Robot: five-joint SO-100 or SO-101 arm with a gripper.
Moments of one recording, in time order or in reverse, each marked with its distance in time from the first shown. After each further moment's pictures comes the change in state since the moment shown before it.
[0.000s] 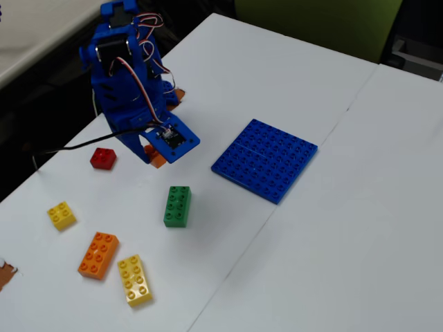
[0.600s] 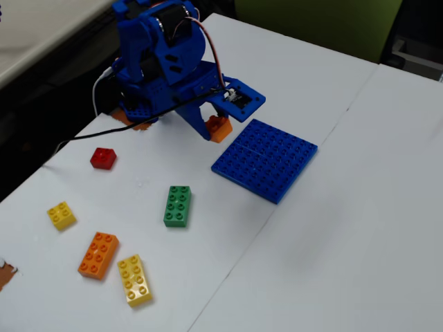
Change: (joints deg) arm -21.8 0.0 -4.9 -1.1 16.0
